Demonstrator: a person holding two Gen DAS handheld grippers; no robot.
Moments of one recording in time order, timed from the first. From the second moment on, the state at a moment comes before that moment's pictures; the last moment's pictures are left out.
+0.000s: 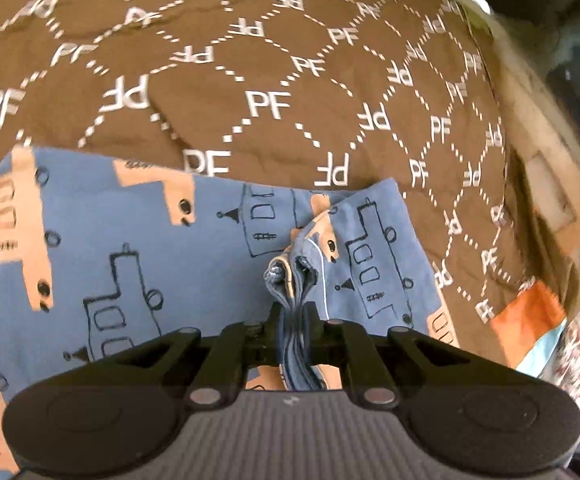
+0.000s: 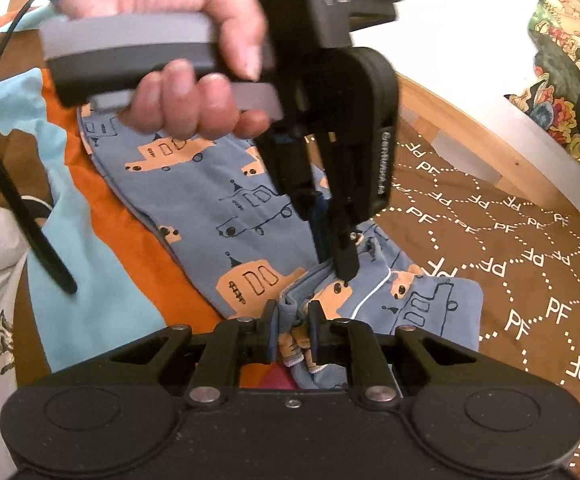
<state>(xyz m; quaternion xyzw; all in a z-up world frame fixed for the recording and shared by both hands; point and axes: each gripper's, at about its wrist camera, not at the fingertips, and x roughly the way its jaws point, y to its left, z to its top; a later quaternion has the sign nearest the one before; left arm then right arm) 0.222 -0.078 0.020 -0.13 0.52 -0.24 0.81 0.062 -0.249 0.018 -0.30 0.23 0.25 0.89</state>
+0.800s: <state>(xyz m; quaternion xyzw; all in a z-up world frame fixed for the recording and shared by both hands) 0.205 0.071 0.028 -0.15 0.52 -0.19 0.82 0.077 -0.121 0.040 -0.25 0.24 0.38 0.86</state>
